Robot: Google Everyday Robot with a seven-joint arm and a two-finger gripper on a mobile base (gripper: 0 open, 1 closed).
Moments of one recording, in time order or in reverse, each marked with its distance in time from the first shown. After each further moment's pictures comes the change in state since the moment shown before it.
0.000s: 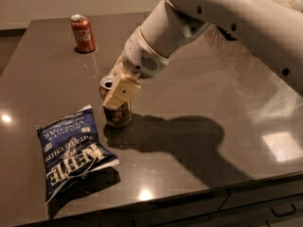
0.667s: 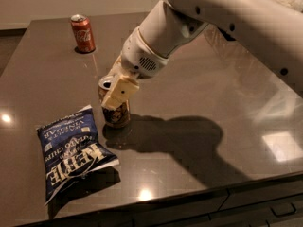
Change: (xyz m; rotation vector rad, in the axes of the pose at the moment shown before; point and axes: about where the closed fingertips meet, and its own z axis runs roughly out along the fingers) arm -0.002 0.001 0.001 -0.002 0.001 -0.004
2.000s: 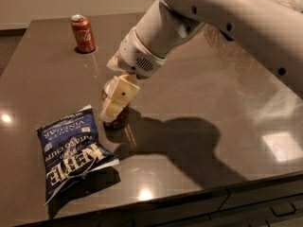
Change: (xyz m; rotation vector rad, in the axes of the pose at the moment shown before) arm -0.005 0.004 0.003 -0.006 0.003 -0.011
